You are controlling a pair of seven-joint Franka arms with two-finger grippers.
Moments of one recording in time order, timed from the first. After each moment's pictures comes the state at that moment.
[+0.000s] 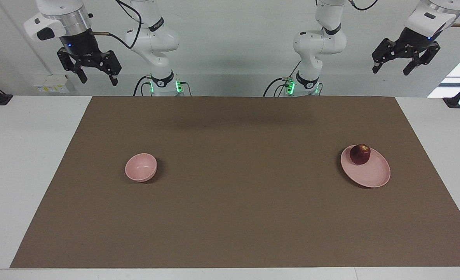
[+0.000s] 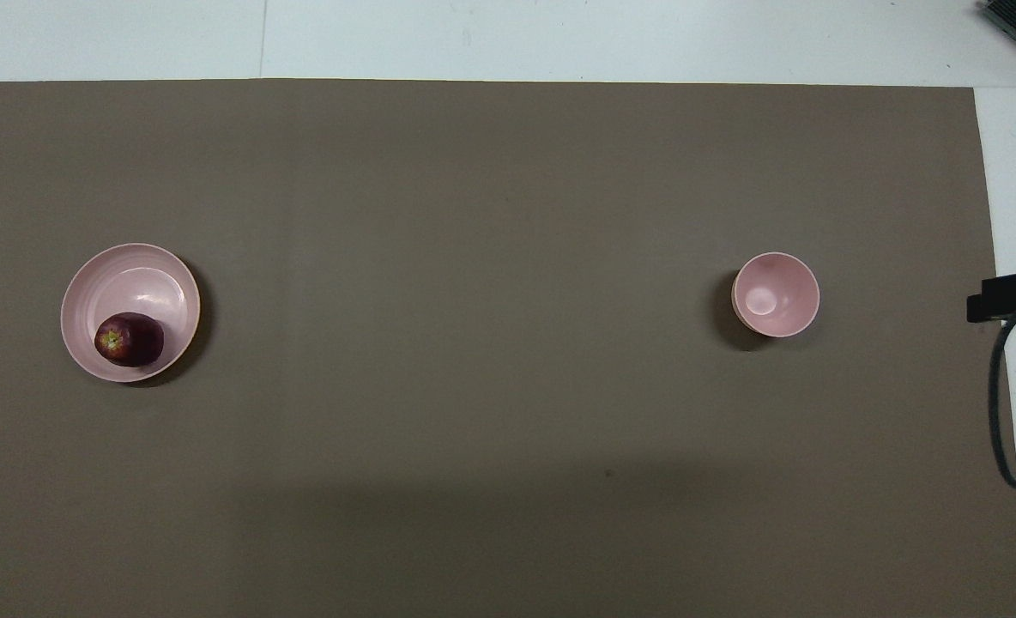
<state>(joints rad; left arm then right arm) -0.06 -0.07 0.05 -1.41 0.00 1.27 0.13 0.05 -0.10 -0.06 -1.54 -0.02 1.47 0.09</state>
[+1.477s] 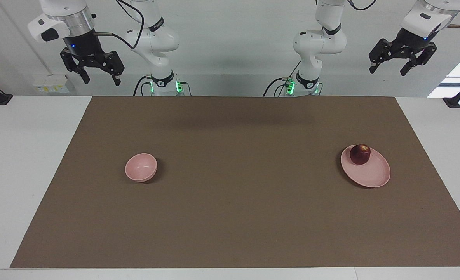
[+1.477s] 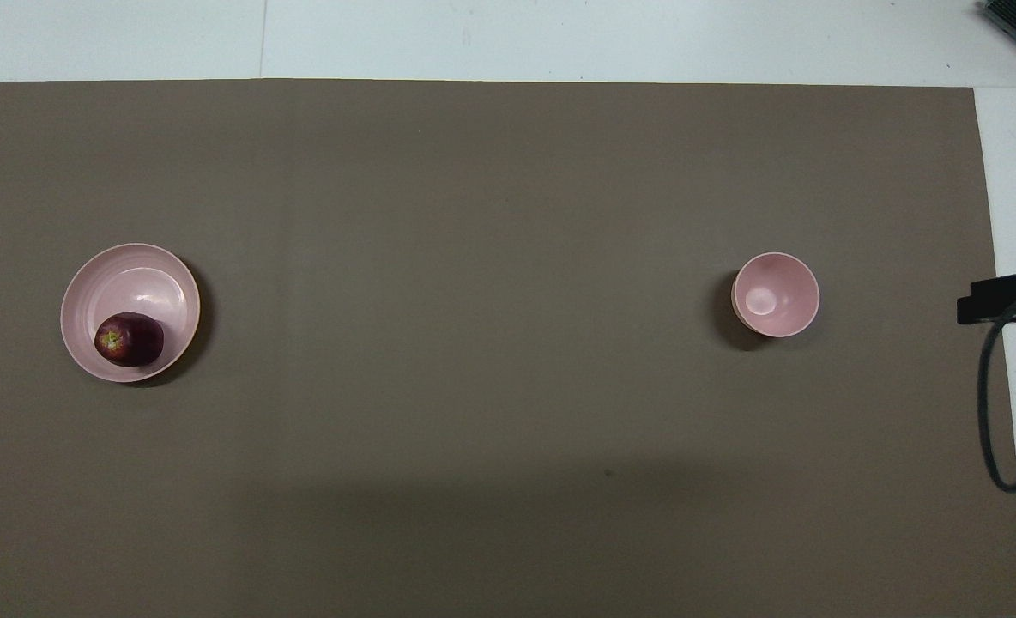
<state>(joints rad) -0.06 -0.07 0.04 -1.41 0.00 1.27 0.13 0.05 -0.10 -0.06 -1.54 -0.02 1.47 0.09</state>
